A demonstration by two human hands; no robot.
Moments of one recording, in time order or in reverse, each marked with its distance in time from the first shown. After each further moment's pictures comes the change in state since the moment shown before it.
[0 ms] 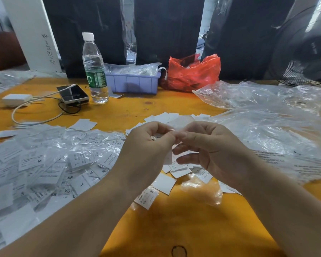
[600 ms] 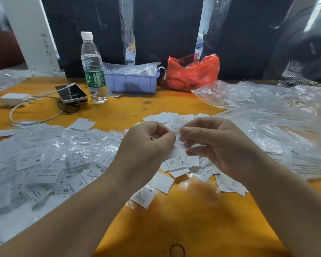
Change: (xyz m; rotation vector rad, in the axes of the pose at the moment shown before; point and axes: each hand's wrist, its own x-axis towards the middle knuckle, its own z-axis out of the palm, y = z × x) left_hand 0.002 0.001 -0.002 0.035 -0.025 -0.006; right_hand 0.001 -0.006 -0.010 -0.151 0.118 -0.017
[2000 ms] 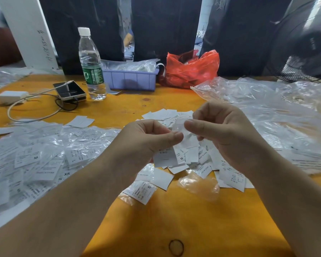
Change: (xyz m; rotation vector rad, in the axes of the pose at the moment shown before) left_hand 0.002 0.009 -0.009 -0.287 -0.231 -0.205; right_hand -0.002 -0.004 -0.006 -0.199 0.043 -0.270
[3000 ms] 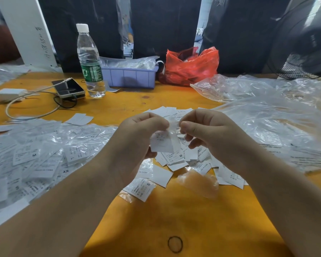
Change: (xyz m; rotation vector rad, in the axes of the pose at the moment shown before) left_hand 0.004 -0.001 0.002 -0.047 0.123 0.009; right_hand 0.002 0.007 0.009 -0.169 -0.043 0.149
